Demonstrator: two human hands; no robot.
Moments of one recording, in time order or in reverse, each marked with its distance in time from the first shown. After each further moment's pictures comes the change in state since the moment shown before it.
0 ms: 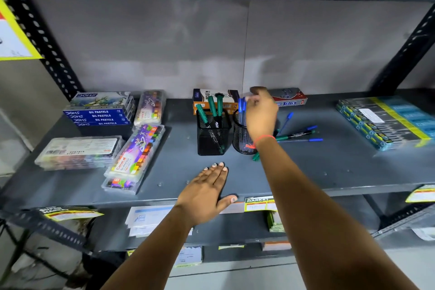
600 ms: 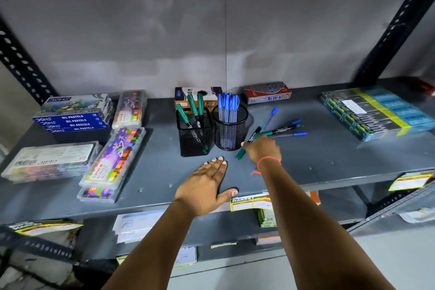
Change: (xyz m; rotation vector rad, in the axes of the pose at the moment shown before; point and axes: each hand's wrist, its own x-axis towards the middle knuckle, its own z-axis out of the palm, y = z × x) left_hand 0.034 0.016 0.002 -0.049 -0.004 0.050; right_hand -0.018 0.084 -0.024 -0.530 -0.362 0.459
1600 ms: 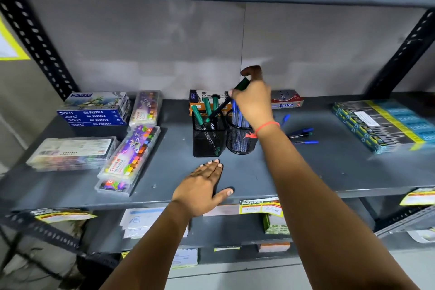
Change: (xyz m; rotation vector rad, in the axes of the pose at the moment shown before) left_hand -0.020 -0.021 -0.004 -0.026 0.047 -0.104; right_hand -0.043 -0.112 -0.062 0.502 0.183 -0.621
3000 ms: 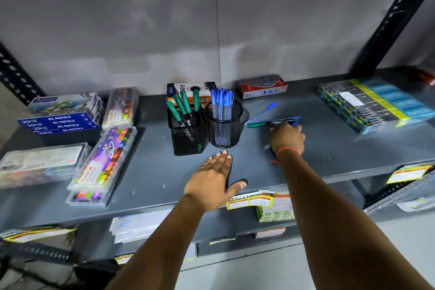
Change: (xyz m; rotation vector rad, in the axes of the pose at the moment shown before) left_hand 0.037 0.045 0.011 0.006 -0.053 0.076; right_hand -0.022 0.161 -0.046 -0.581 0.031 0.616
